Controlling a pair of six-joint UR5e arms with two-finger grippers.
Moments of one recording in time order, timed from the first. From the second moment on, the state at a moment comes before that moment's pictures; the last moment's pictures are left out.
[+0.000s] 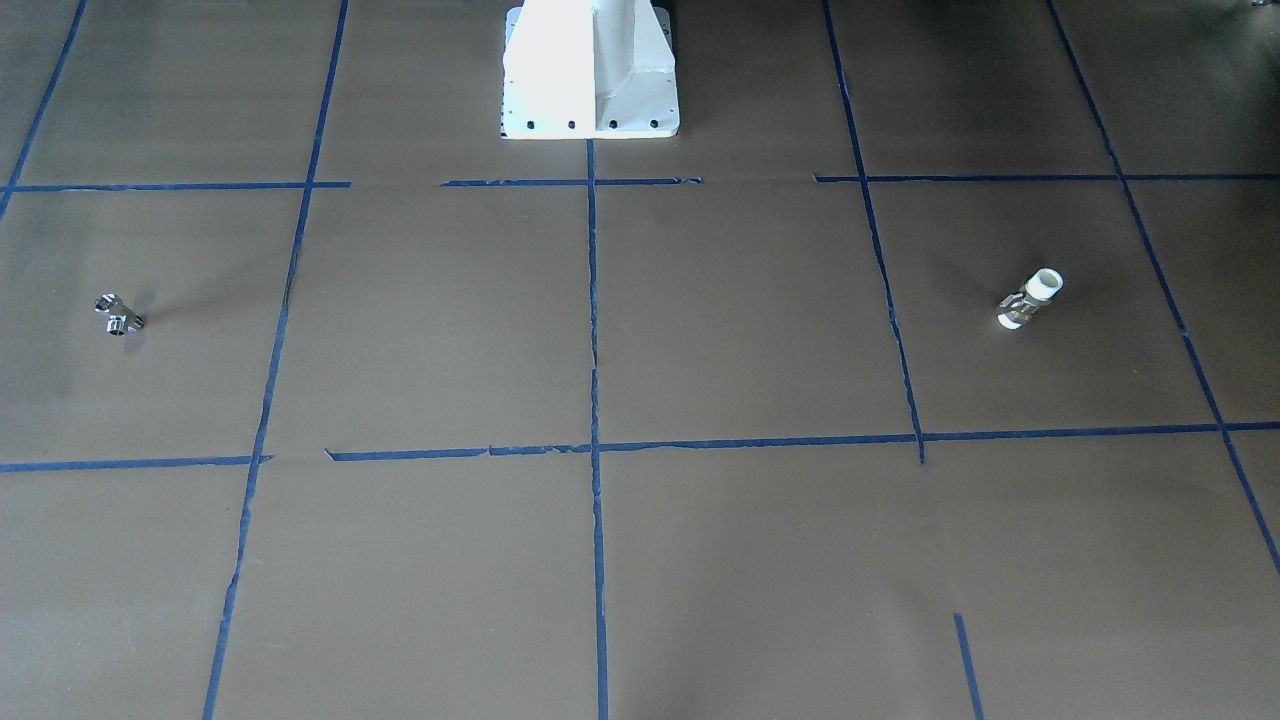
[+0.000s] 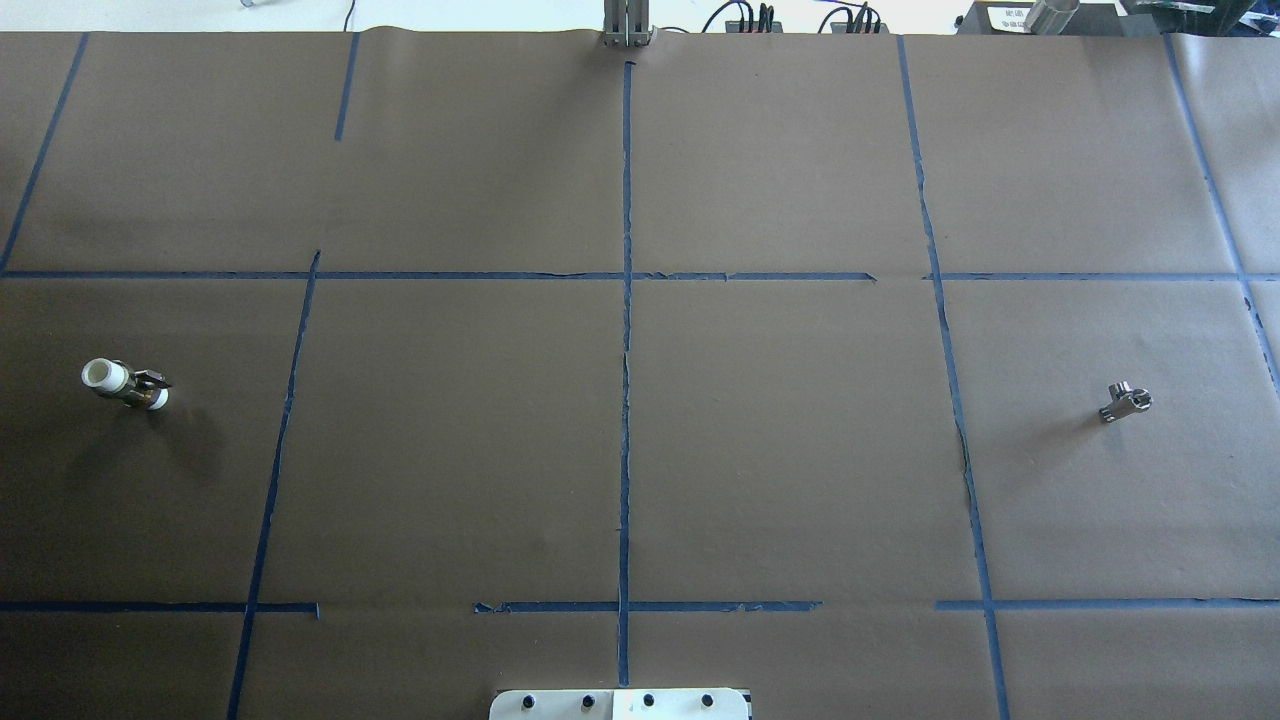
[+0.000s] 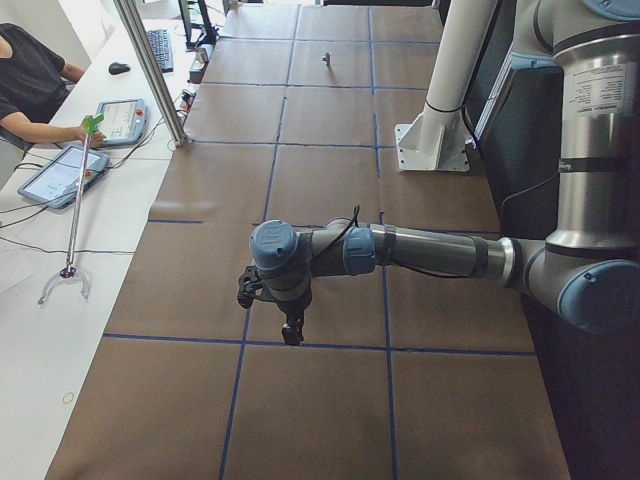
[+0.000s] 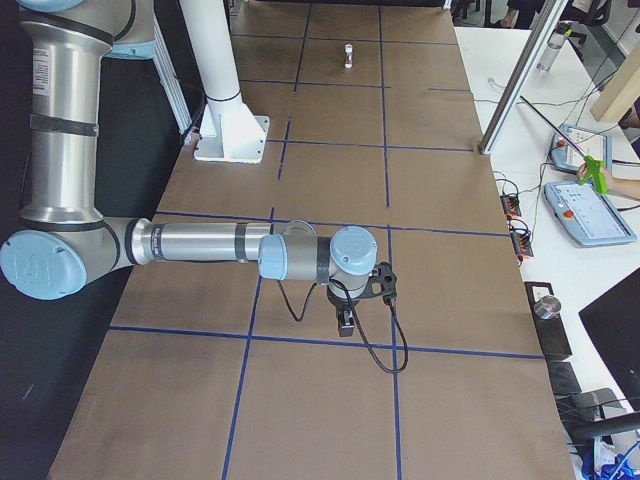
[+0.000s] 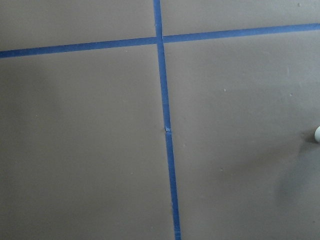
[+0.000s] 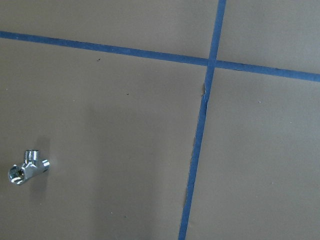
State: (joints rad) left arm -1.56 -1.49 -1.75 -1.36 -2.36 0.19; right arm 1.53 -1.69 1.73 -1.60 2.42 -0.12
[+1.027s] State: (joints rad) left arm -1.56 -1.49 -1.82 -1.36 -2.27 0.20; right arm 1.53 -1.69 1.73 -1.60 2.42 -0.12
